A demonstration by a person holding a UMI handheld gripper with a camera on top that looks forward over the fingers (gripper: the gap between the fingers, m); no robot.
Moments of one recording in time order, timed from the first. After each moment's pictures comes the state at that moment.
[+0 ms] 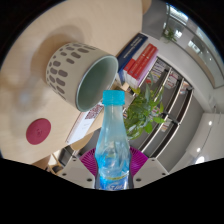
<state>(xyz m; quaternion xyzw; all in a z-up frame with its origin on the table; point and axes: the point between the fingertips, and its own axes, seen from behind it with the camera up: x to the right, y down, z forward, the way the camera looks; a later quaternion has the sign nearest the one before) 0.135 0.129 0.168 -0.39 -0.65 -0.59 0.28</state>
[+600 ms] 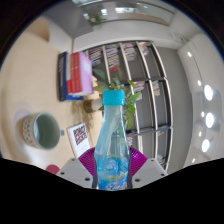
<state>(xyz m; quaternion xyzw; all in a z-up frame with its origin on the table) 0.100 0.106 0.228 -0.59 -0.47 -0.45 0.48</state>
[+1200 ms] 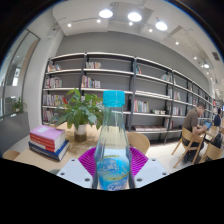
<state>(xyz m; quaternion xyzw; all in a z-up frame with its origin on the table) 0.179 0.109 0.204 -0.76 -0.01 -0.05 0.65</state>
